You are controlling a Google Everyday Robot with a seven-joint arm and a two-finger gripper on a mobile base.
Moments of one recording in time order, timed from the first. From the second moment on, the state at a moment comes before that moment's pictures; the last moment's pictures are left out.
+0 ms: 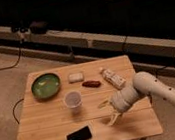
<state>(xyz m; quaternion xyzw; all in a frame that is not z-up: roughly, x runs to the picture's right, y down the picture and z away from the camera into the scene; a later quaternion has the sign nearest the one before) 0.063 0.227 0.731 -0.31 -0.41 0.05 0.85</state>
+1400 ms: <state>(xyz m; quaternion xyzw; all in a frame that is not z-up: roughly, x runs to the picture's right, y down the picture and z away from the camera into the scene) -0.014 0.294 0.776 -0.35 -0.48 0.02 0.80</state>
